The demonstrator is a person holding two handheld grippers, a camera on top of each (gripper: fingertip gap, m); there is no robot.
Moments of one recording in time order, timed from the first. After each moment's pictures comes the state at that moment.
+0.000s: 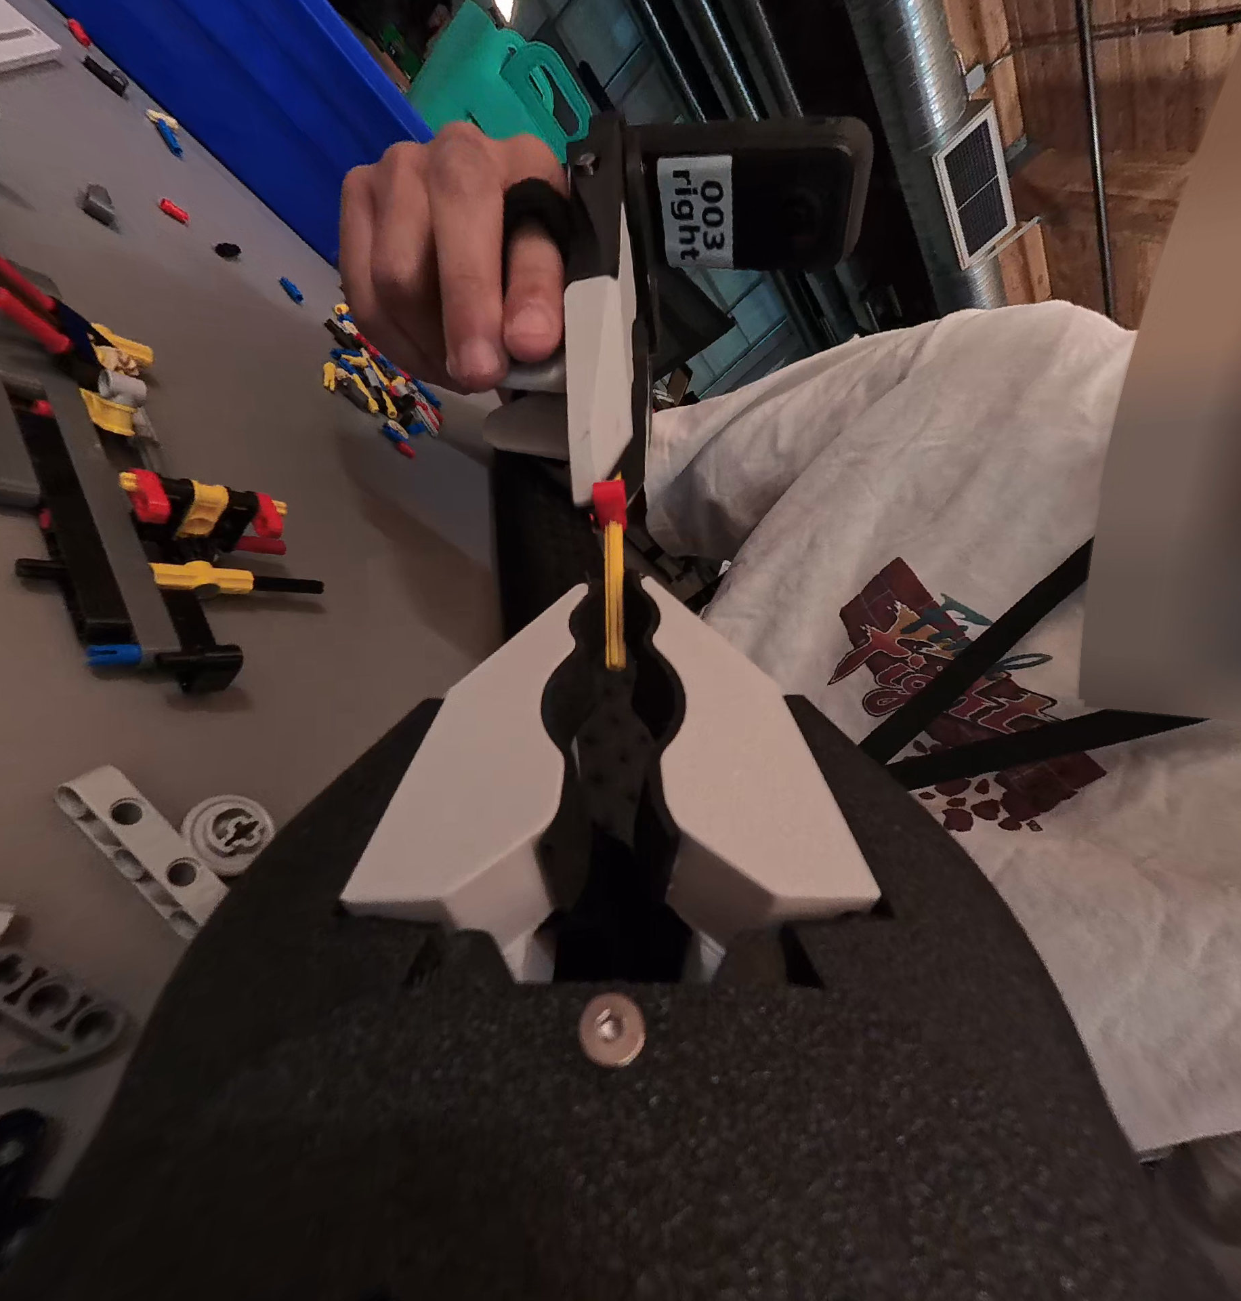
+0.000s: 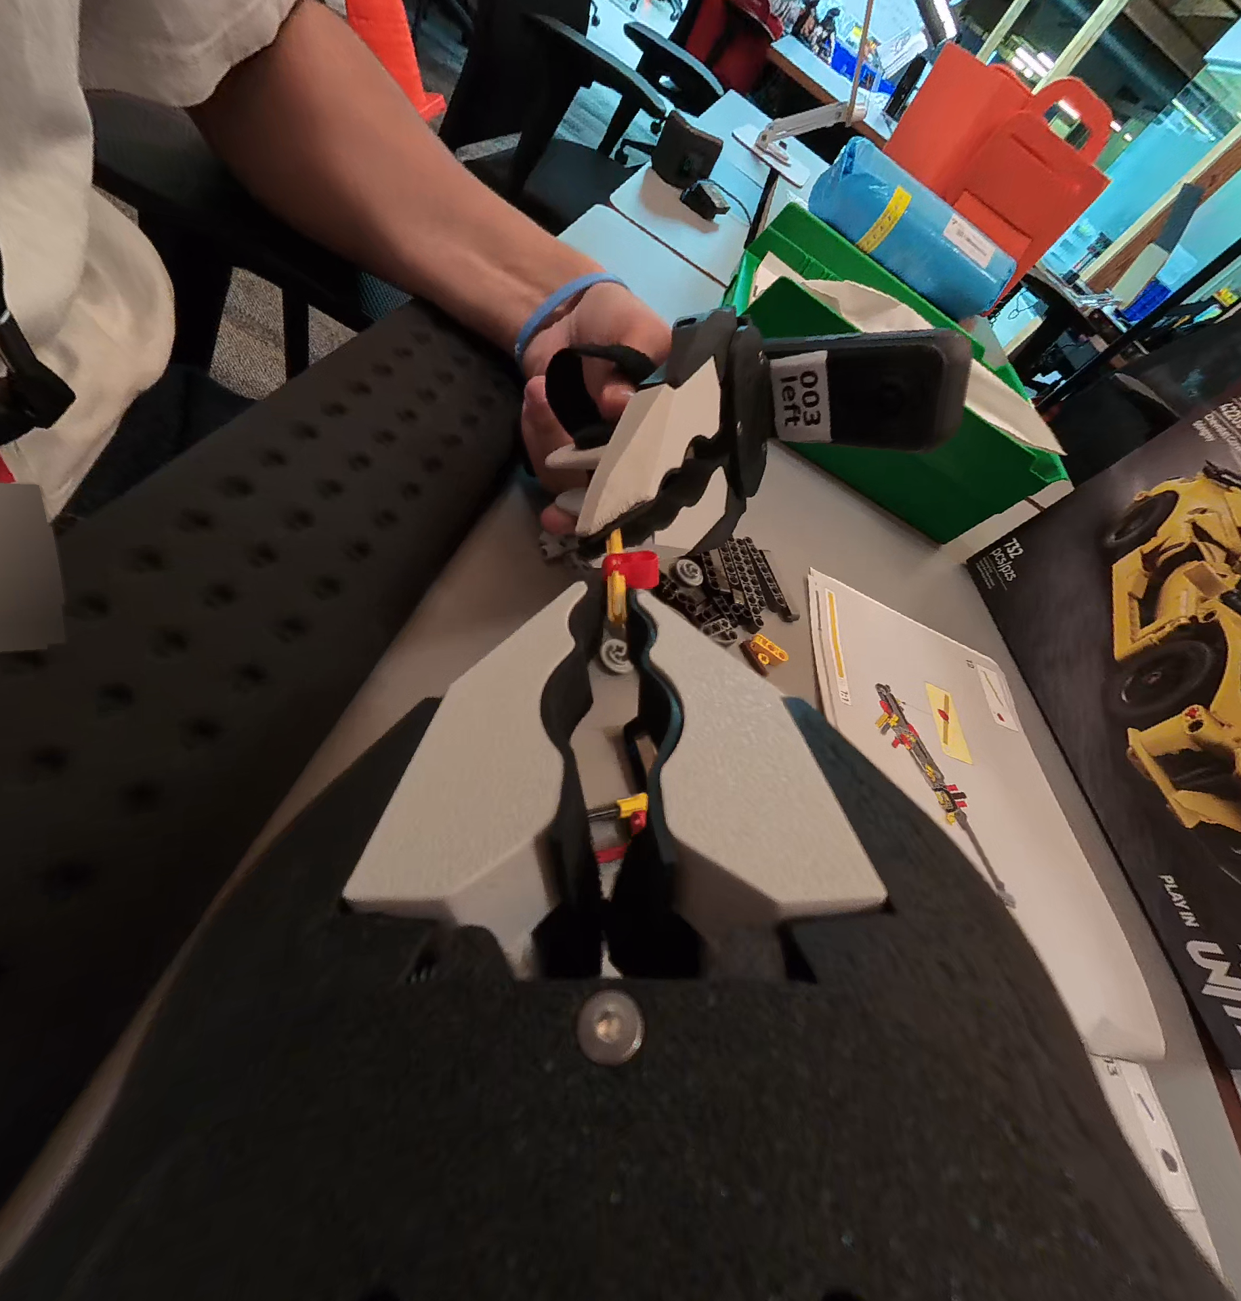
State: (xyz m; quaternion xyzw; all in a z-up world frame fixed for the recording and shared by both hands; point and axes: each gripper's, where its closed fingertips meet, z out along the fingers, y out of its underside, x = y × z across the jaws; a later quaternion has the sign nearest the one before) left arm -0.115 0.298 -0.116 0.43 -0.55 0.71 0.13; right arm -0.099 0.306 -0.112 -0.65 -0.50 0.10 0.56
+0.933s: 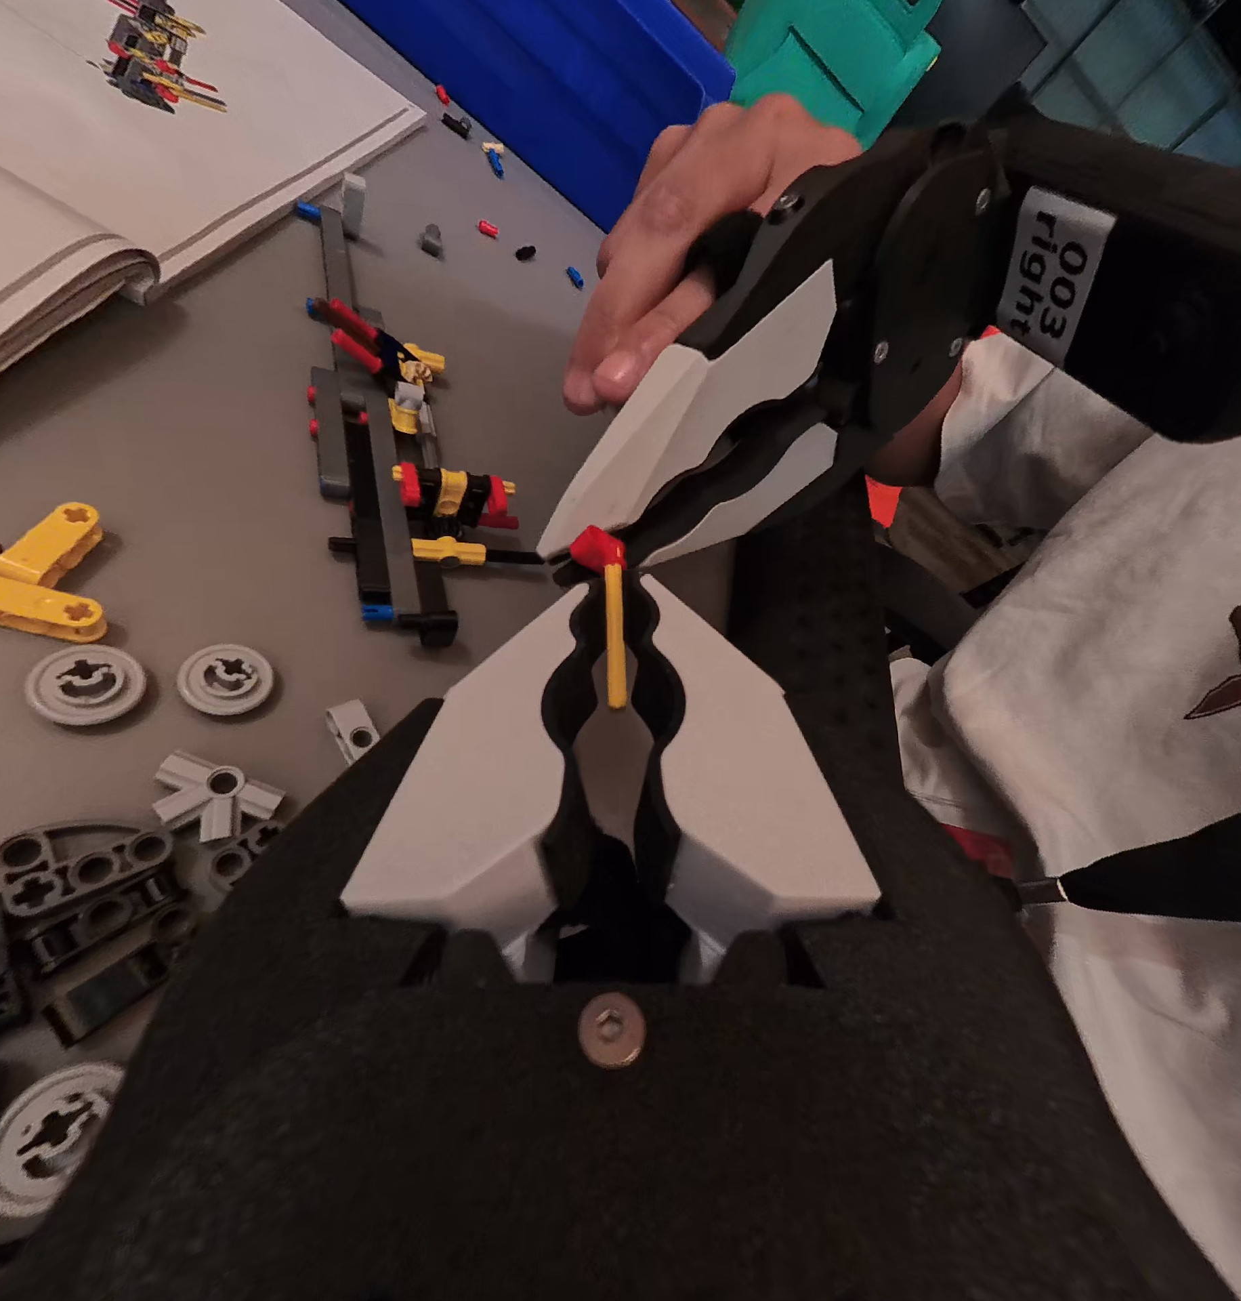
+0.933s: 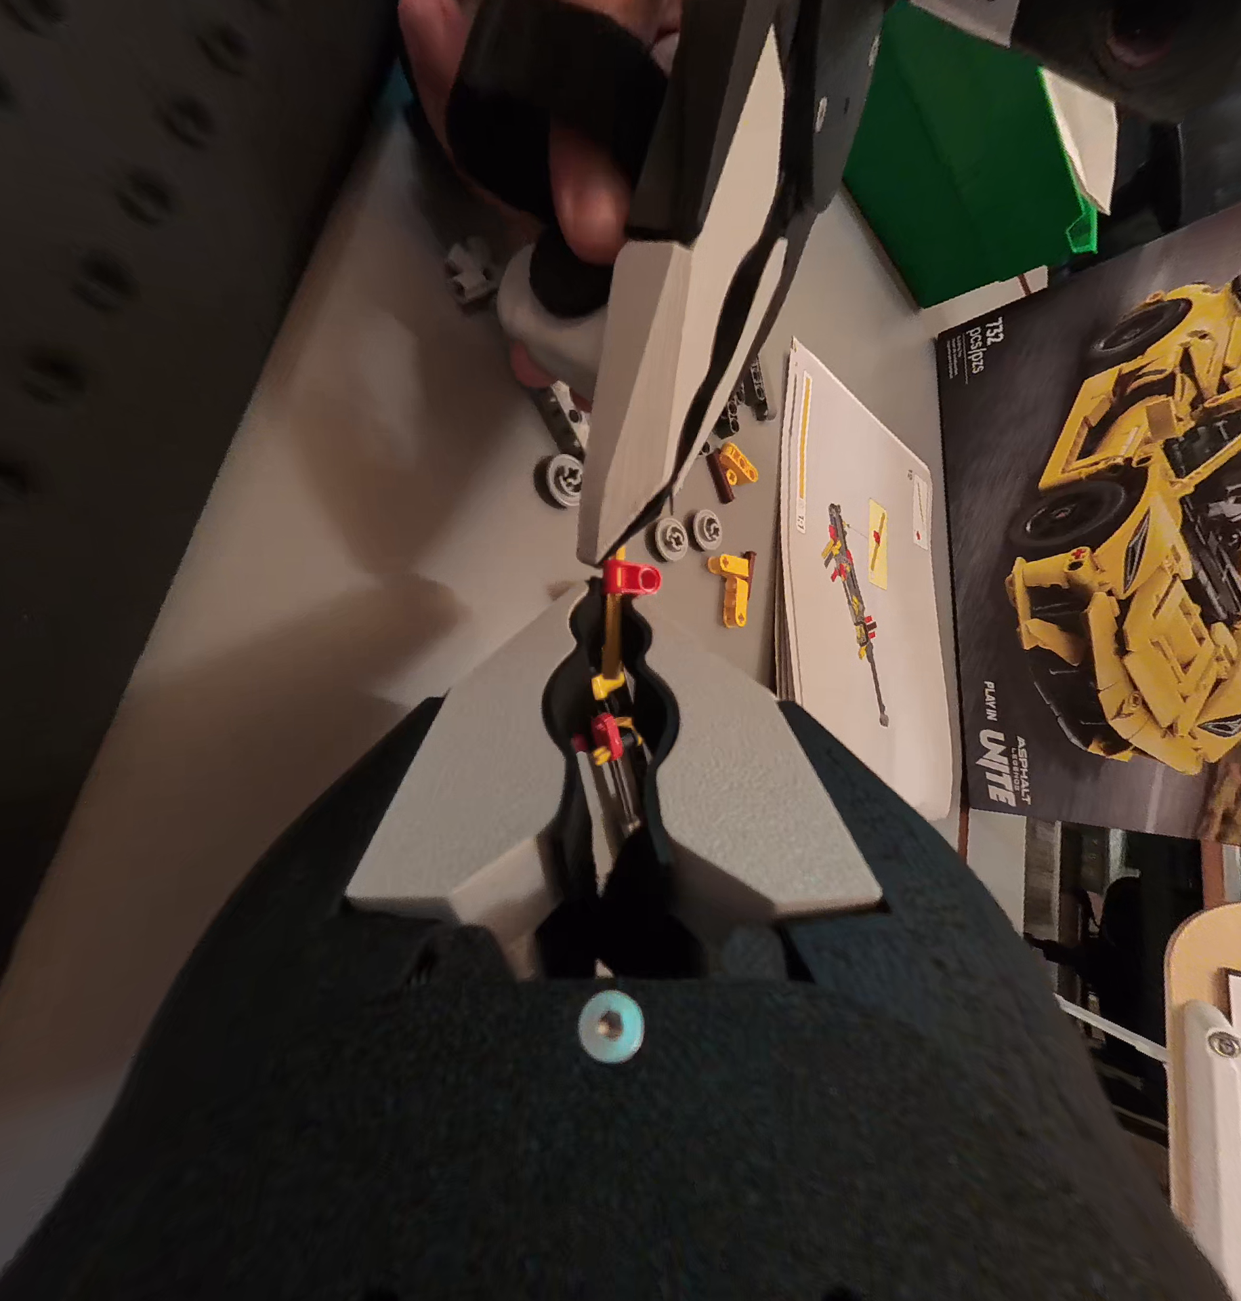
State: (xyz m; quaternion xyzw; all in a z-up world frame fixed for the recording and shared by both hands) left arm -0.090 0.314 -0.159 0.52 -0.63 0.58 -0.05; right arm -0.080 0.336 -0.168 -0.72 -0.53 -0.14 0.42
